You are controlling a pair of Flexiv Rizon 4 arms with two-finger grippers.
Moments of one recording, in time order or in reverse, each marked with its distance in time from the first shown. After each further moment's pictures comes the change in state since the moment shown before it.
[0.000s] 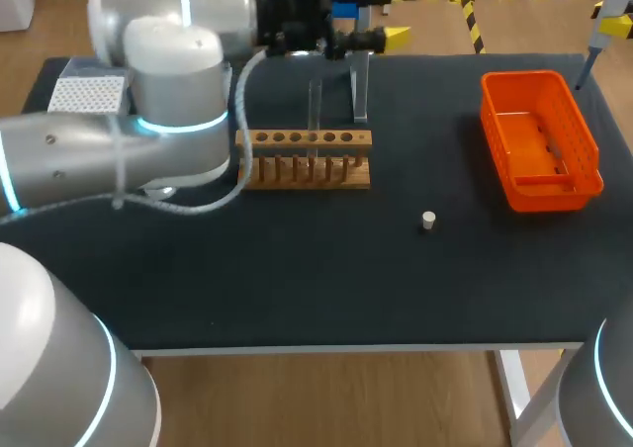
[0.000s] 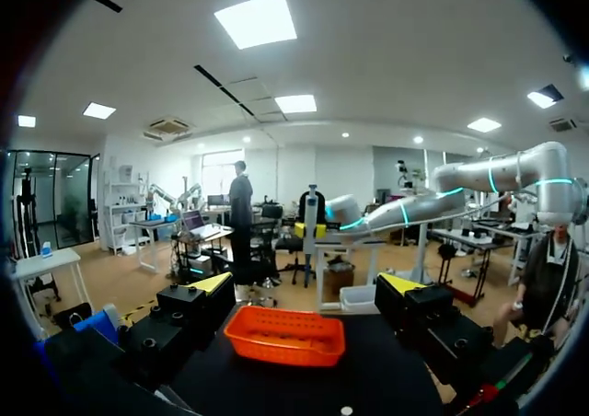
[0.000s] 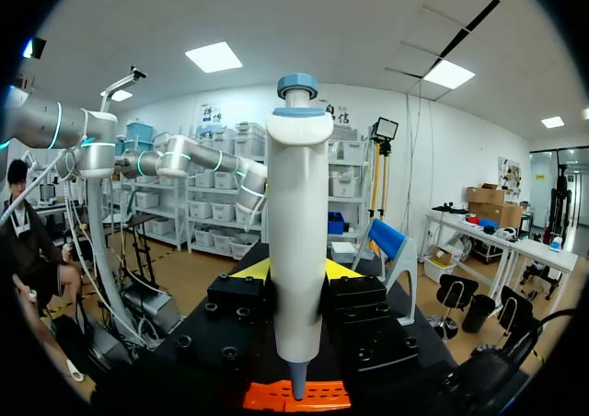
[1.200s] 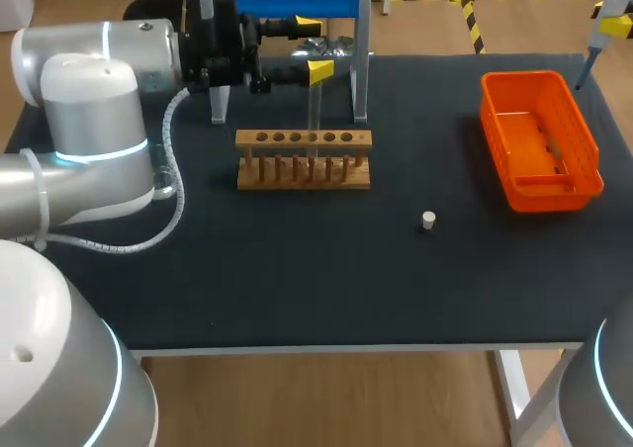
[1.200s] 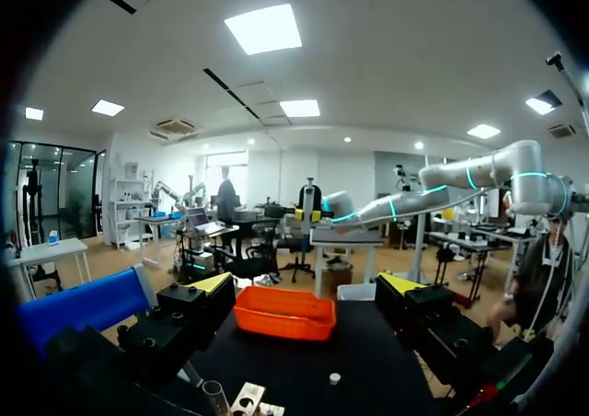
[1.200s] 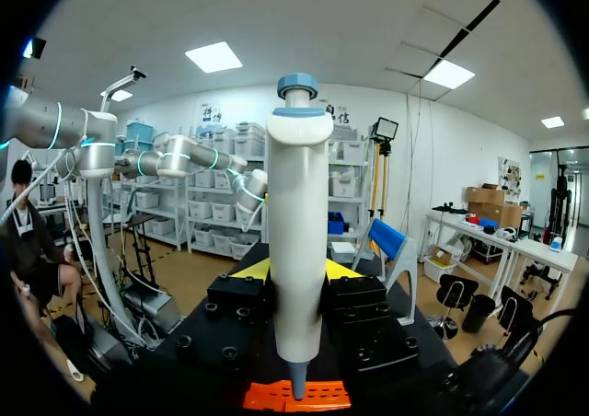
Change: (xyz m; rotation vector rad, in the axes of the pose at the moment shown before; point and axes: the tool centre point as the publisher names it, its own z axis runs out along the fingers) left arm 0.009 0.031 -0.087 0.016 -0.009 -0.025; right arm 0.000 0.000 0.000 0.000 0.000 0.000
